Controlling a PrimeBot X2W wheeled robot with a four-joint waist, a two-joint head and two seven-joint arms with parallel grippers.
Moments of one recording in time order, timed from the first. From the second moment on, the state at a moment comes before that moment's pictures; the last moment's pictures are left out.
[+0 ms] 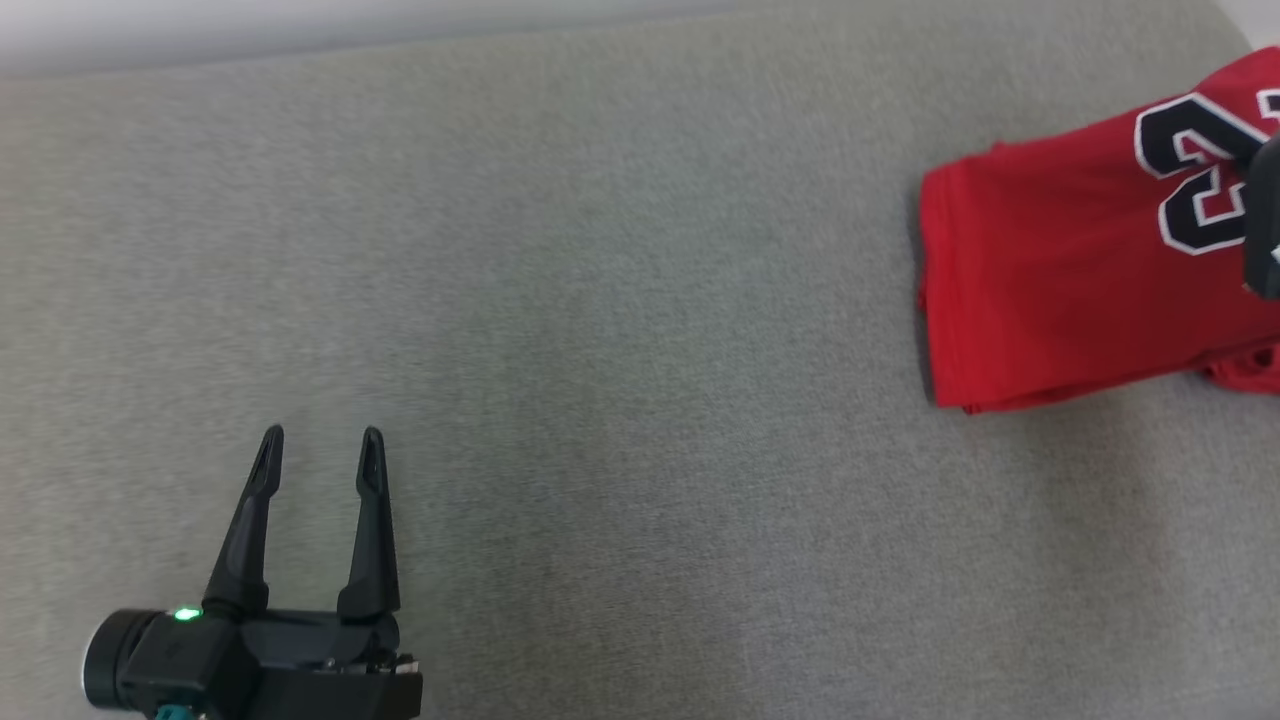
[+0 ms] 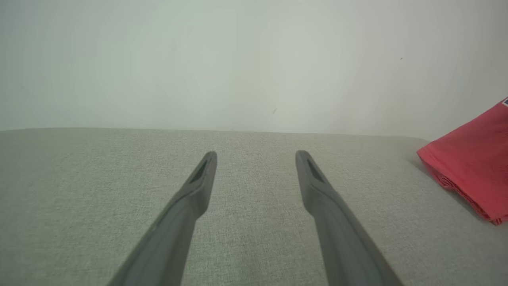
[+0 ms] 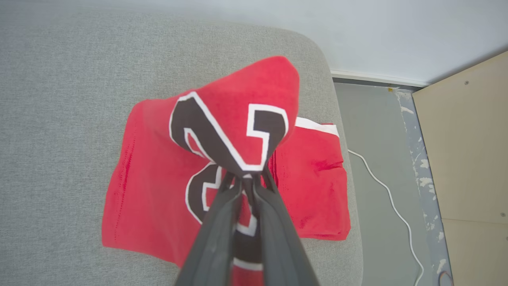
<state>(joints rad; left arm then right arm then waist) -0.08 0.05 -0.03 -0.08 -0.17 -0.12 -0.26 -0.81 -0.47 0.01 0.13 0.25 0.13 1.15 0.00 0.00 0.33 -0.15</state>
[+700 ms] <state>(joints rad) -0.11 0.08 -0.05 -0.13 -0.12 -0.13 -0.26 -0.81 -0.78 0.06 0.21 0.17 0.13 0.95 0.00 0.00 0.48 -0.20</state>
